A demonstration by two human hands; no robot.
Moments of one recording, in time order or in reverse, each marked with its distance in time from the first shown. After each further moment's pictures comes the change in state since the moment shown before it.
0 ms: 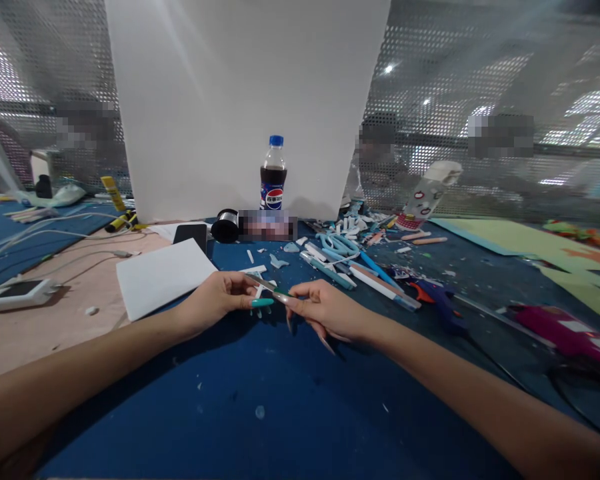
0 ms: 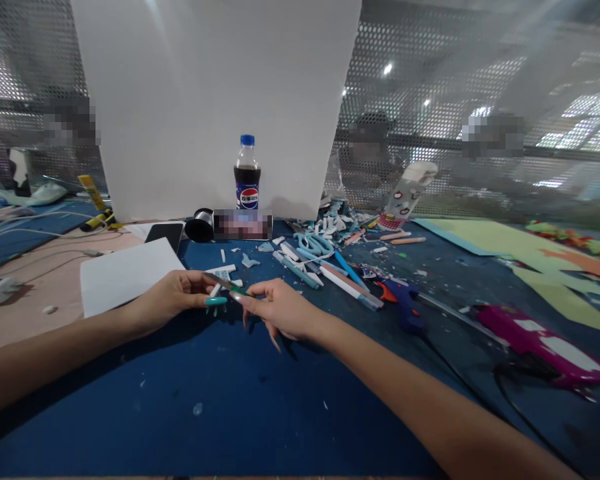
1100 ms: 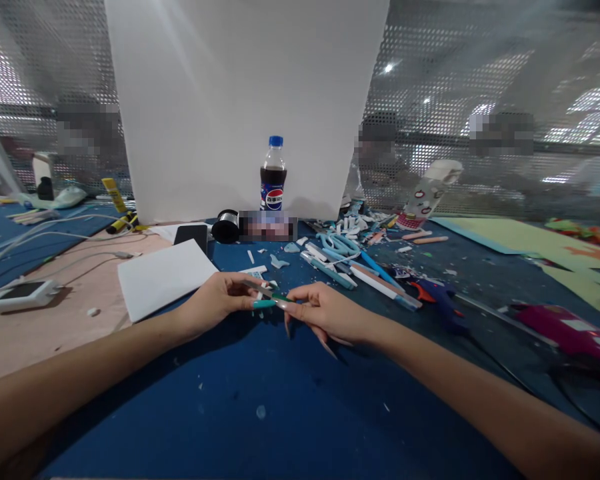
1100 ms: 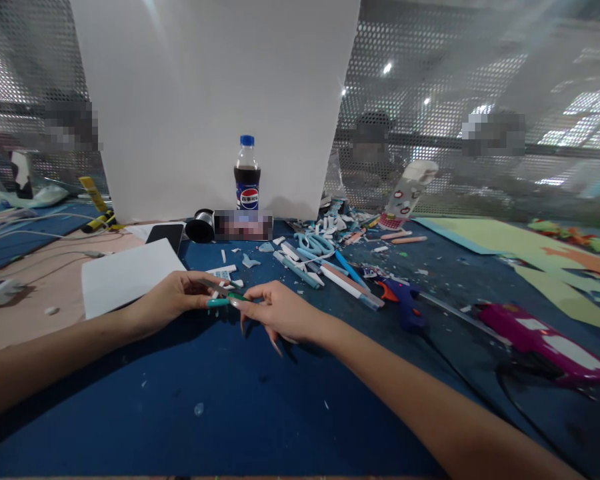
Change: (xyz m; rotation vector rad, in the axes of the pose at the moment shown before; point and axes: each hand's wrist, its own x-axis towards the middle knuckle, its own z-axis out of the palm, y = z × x) left_hand 0.002 -0.003 -0.001 -0.075 0.013 -0.007; right_hand -0.002 0.000 0.000 -0.050 -0.028 -0.014
